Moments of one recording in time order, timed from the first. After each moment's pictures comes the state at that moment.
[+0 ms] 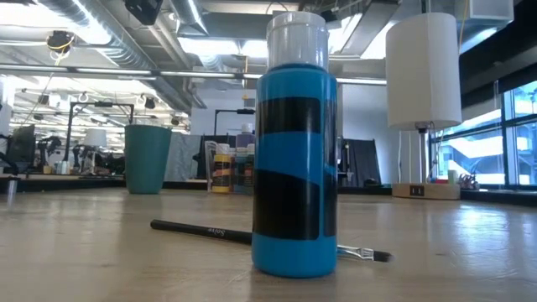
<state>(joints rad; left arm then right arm) -0.42 0.97 0.56 0.23 -0.17 -0.16 0.71 2.12 1.96 -1.57 -0.13 0.73</state>
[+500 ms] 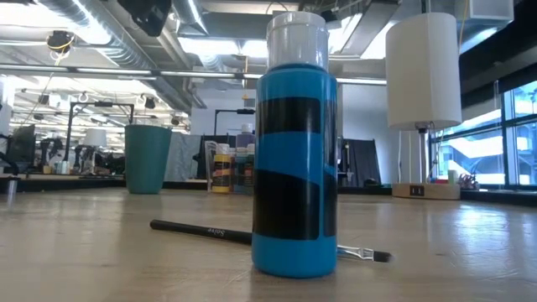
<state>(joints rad) -0.42 1.04 0.56 0.27 -0.19 -0.15 0.80 1.78 1.53 -1.52 0.09 0.98</state>
